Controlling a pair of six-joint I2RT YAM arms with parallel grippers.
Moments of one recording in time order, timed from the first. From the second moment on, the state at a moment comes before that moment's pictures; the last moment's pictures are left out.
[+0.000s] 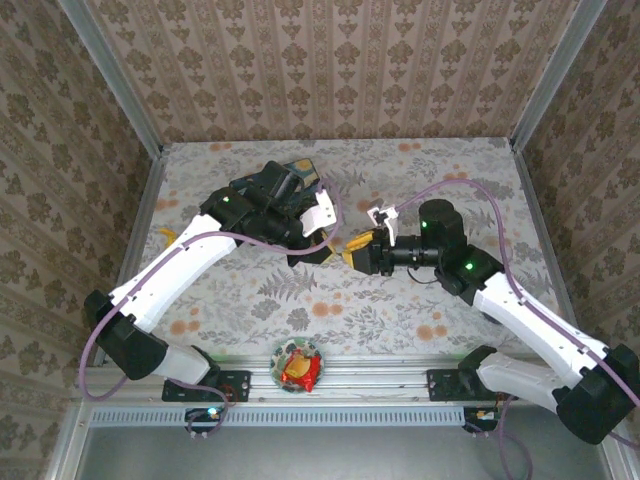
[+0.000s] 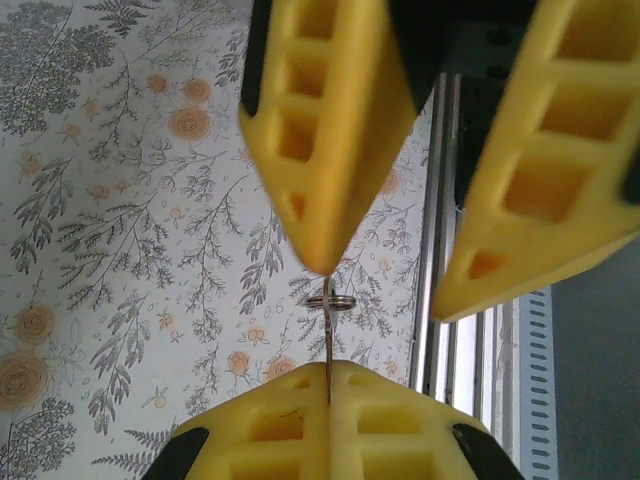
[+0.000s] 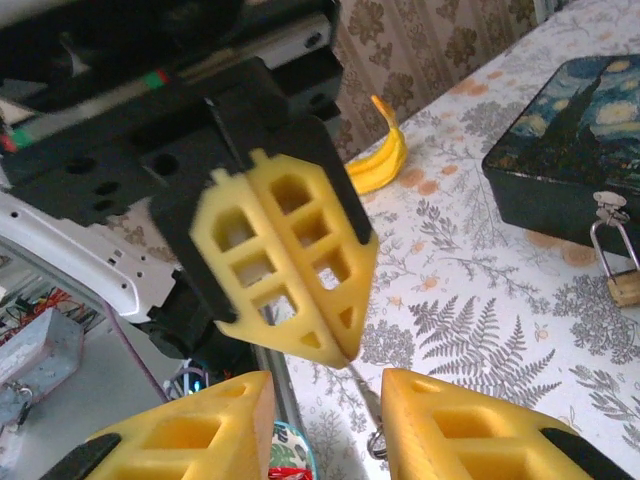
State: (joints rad) left arm -0.76 1.44 1.50 -1.03 0.65 0.42; right arm 0.55 1.06 0.85 -0.14 -0.72 0.26
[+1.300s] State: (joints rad) left arm -0.74 1.42 1.50 -1.02 0.70 0.42; right arm 0.55 1.08 0.85 -0.17 -0.75 0.21
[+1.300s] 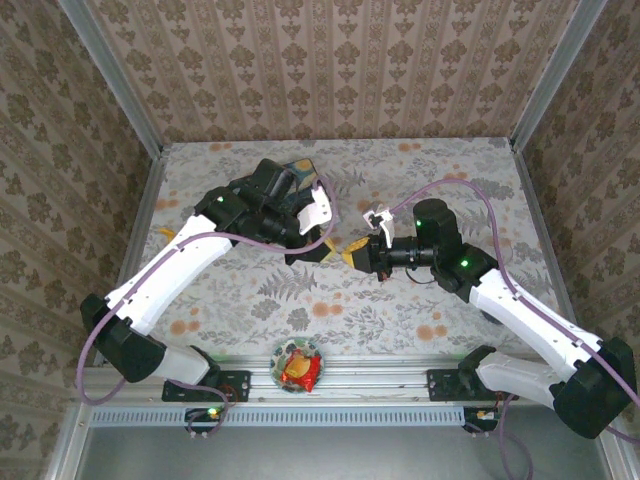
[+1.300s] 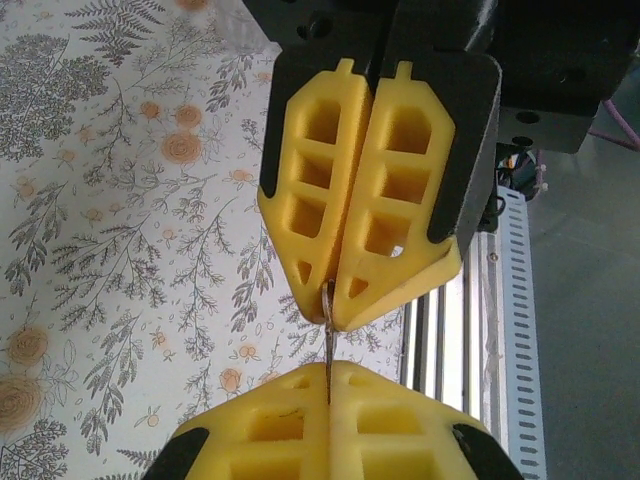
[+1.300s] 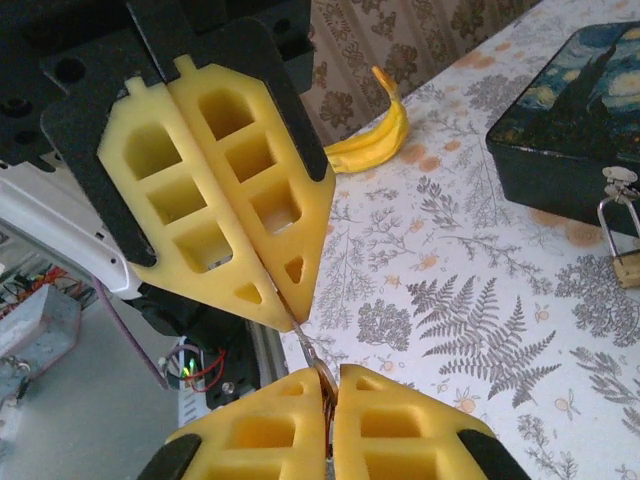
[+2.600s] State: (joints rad) left arm -0.67 1.35 0.88 -0.34 -0.20 -0.78; right arm 0.55 1.04 0.82 -0.41 -0.13 0.53
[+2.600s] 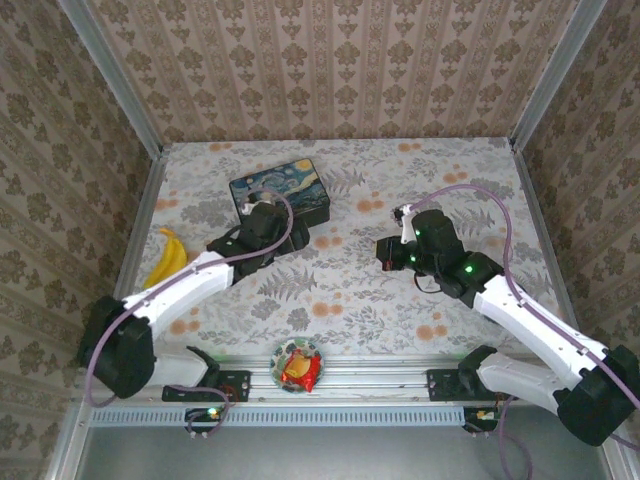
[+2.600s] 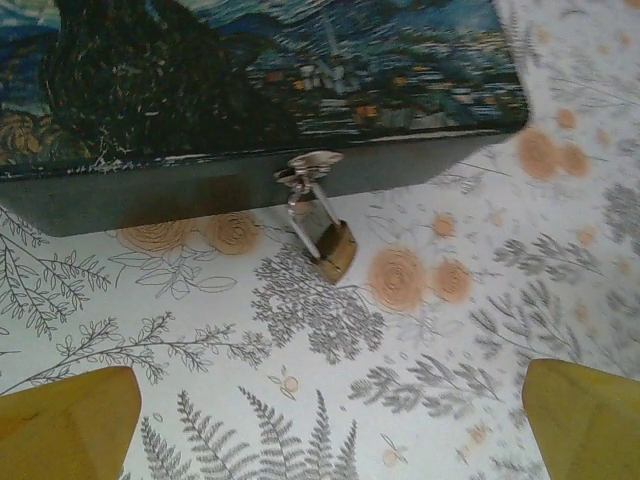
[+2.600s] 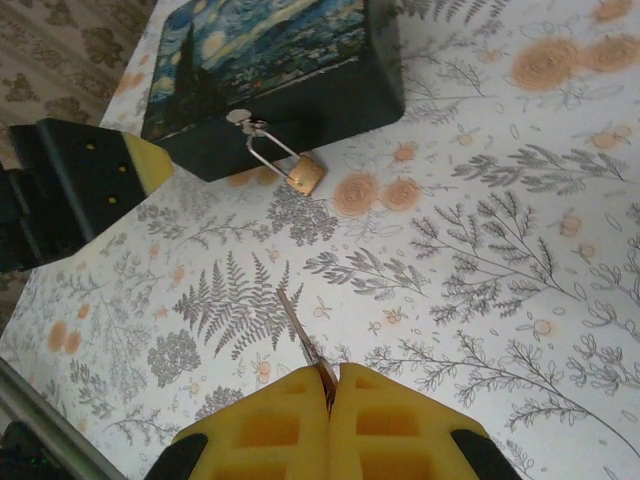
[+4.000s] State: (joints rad) left arm -0.65 1.89 1.18 -0.38 -0.42 -0.83; right arm 0.42 1.15 0.82 -0.42 -0.28 0.64
